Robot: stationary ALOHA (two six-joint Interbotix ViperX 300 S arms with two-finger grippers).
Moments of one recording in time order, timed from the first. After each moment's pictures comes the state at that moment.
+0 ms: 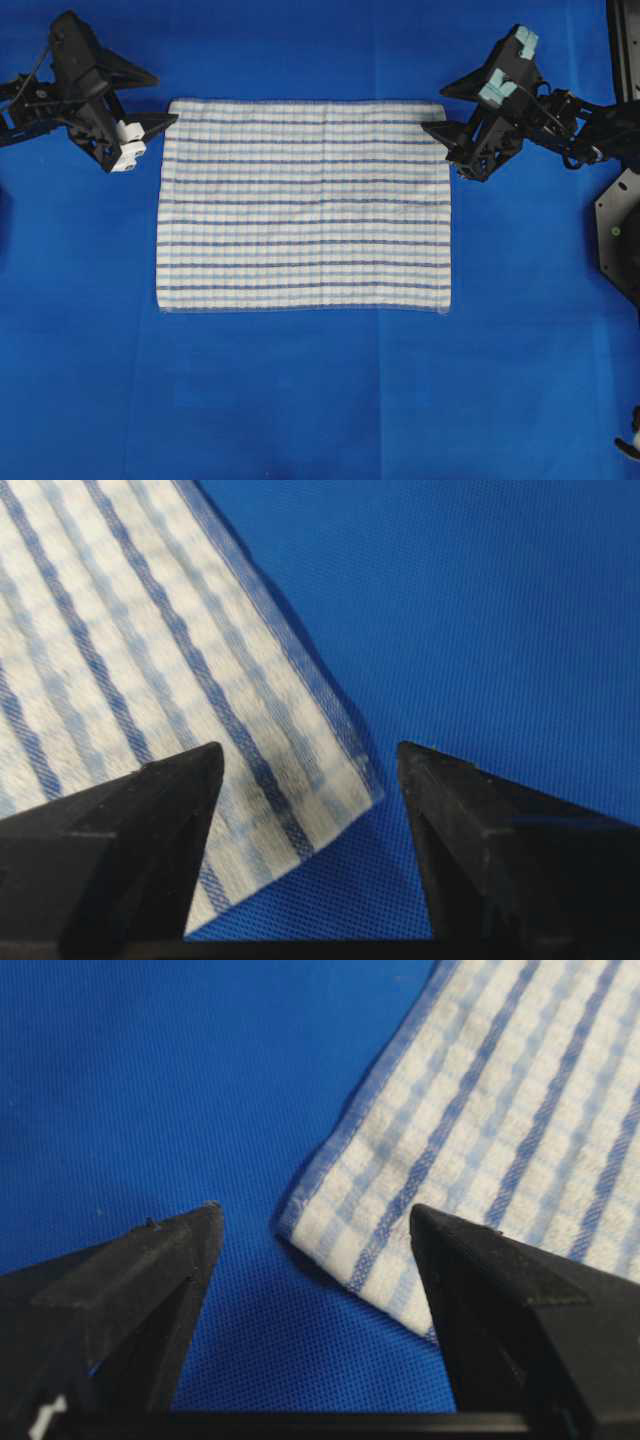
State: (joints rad) left arm 0.49 -0.03 1.18 -0.04 -0.54 0.01; right arm -0.45 -0.02 1.14 0.23 -0.46 0.01
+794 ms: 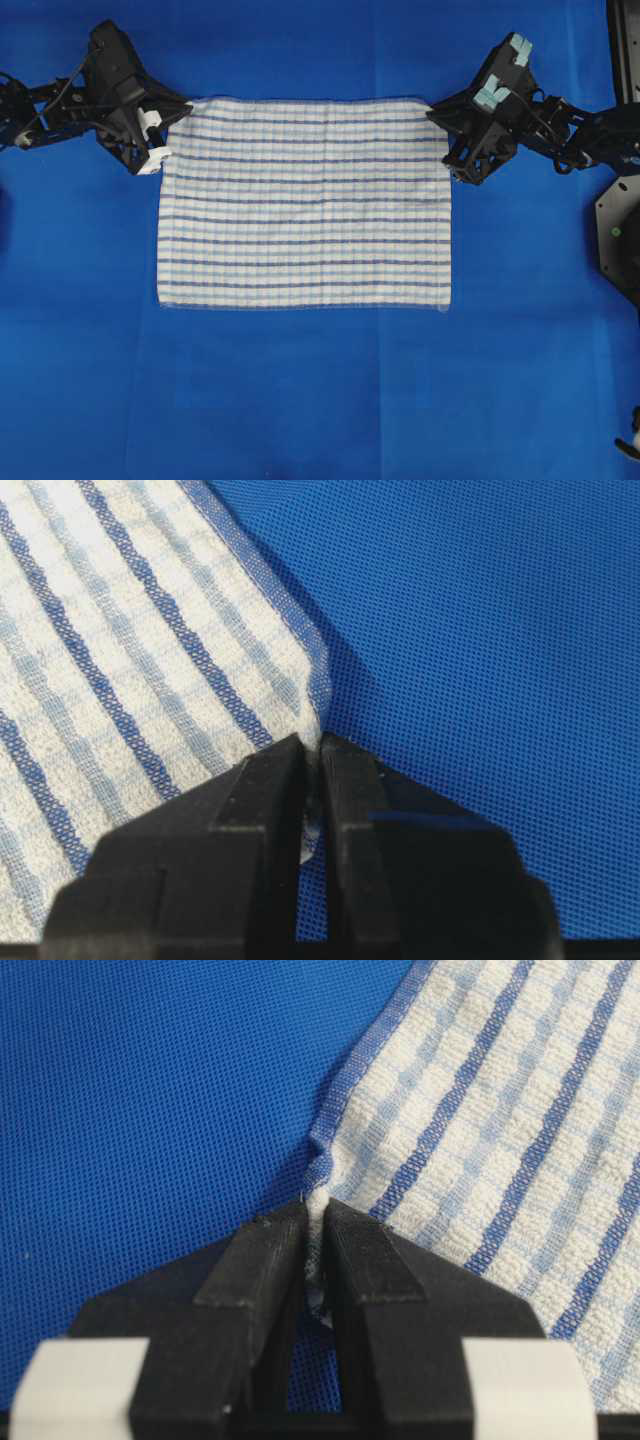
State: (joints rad) left arm 0.47 0.13 1.11 -0.04 -0.57 0.01; right arm -0.44 0.06 1.14 0.25 -0.52 0.02
